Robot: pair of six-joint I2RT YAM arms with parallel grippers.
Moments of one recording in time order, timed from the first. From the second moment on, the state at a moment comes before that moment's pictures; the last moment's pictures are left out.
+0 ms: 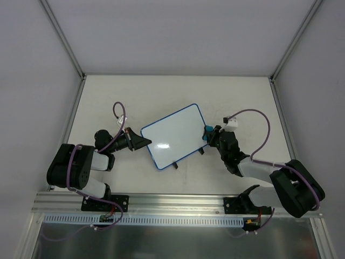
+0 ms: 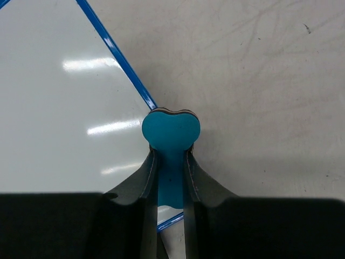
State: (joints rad) left arm -0.08 1.50 0.20 1.21 1.00 -0.83; right arm 0.58 1.28 0.30 0.63 0.31 0.53
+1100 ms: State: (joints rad) left arm -0.08 1.50 0.20 1.21 1.00 -0.83; right arm 1.23 1.49 0.56 0.48 0.28 -0.02
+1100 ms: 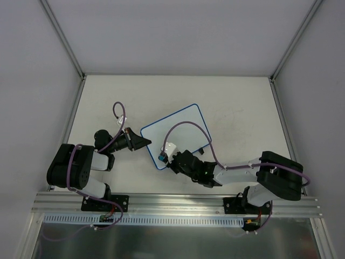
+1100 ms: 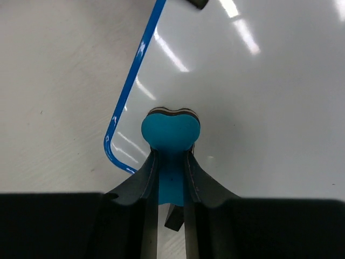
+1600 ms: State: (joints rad) left arm -0.08 1.50 0.20 1.21 1.01 -0.83; right arm 1.23 1.12 0.71 0.15 0.18 0.04
